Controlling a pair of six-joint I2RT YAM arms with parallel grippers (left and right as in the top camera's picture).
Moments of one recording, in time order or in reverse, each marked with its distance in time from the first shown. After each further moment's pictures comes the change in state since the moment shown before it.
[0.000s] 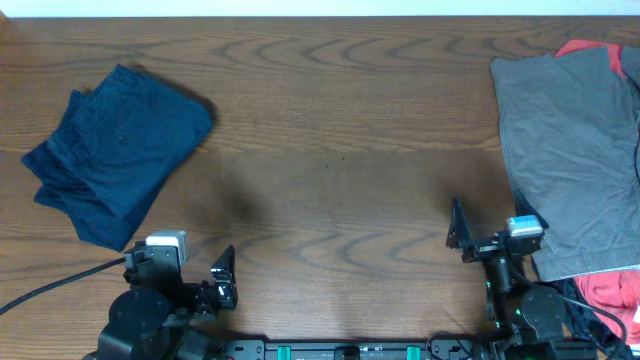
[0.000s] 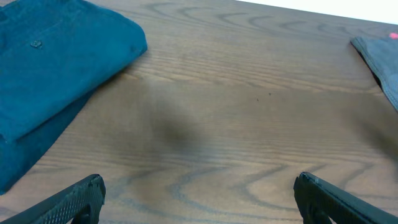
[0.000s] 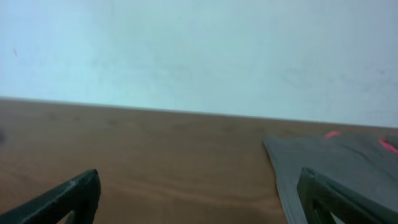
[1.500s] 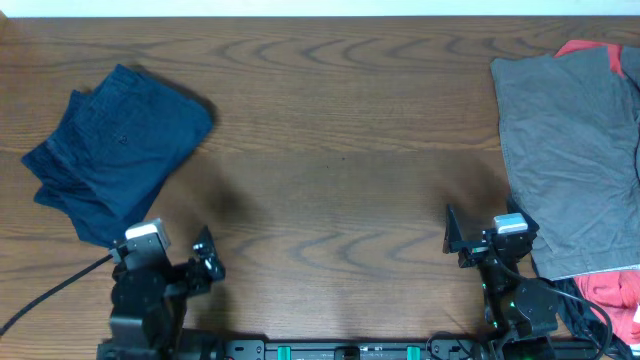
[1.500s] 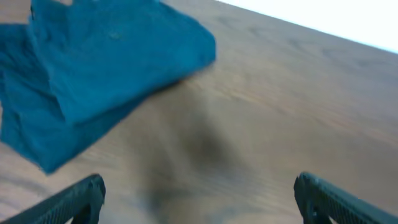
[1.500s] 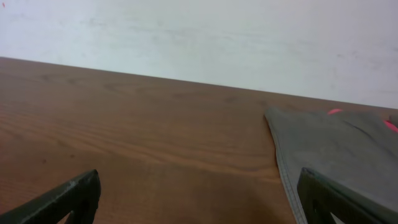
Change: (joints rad) left arm 0.312 -0.044 -0.211 0.208 0.000 0.025; right arm 0.000 0.000 -0.007 -0.108 -0.007 -0.047
